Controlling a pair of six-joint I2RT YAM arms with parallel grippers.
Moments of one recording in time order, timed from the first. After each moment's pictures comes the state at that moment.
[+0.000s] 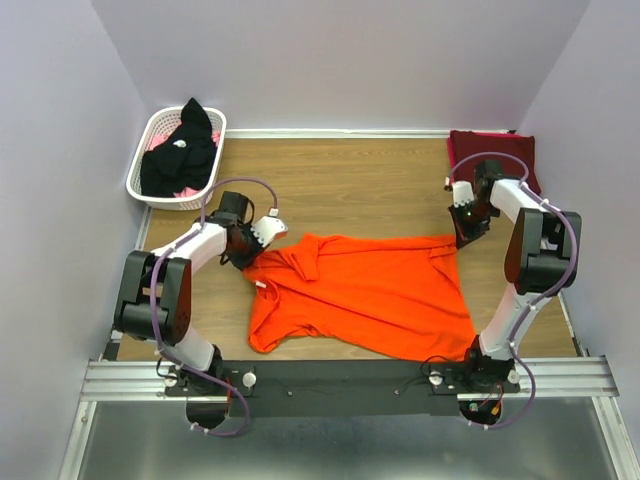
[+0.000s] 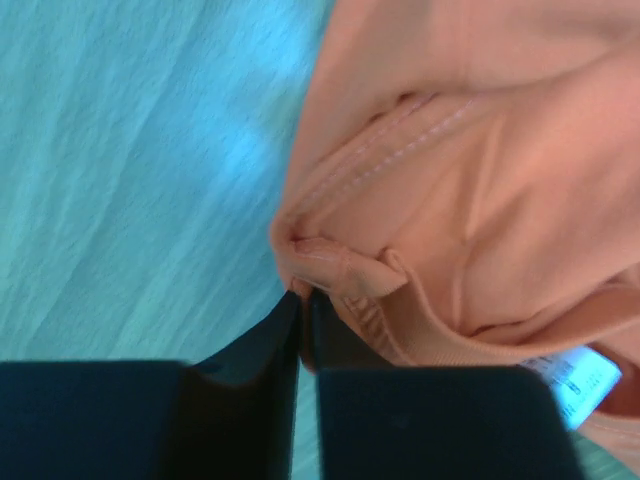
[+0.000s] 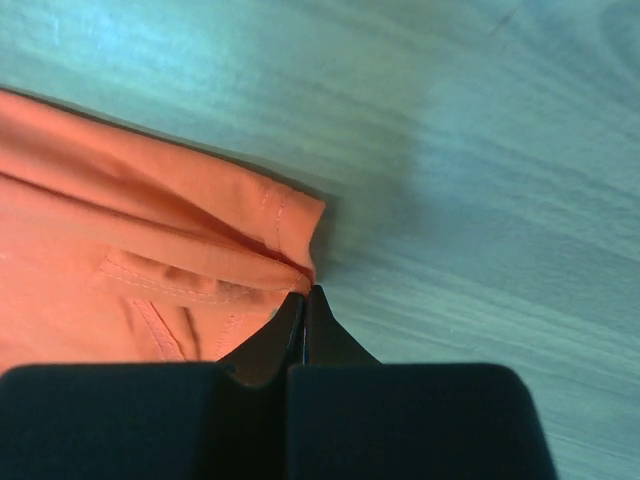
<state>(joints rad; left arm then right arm) -0.20 1.58 0.88 -0.52 0.23 0.72 -0.11 1.92 1.34 -0.83 -0.18 -0.43</state>
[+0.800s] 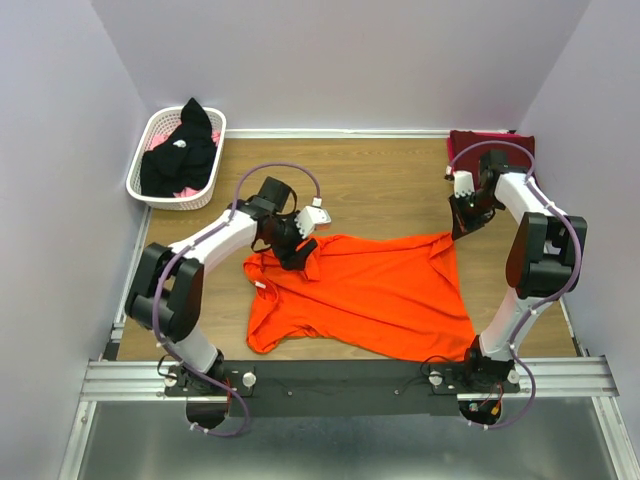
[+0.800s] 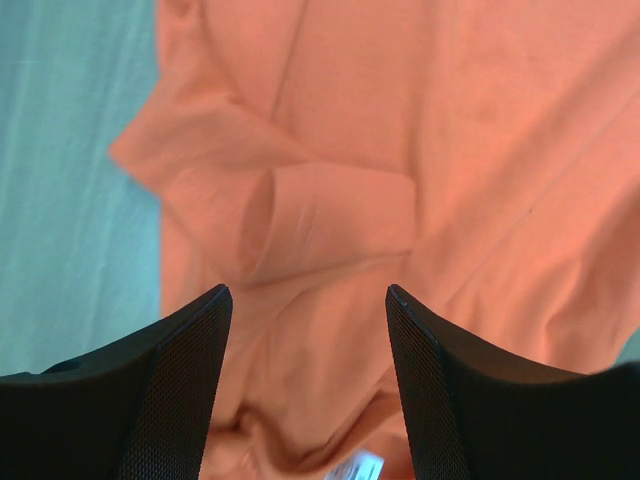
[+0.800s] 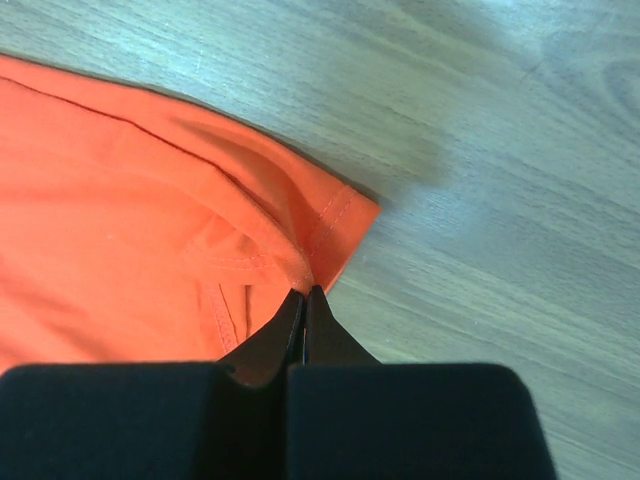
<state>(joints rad) -0.43 1.61 1.10 -0.62 0.51 0.62 -0.11 1.87 1.40 -0.91 -0.30 -0.45</state>
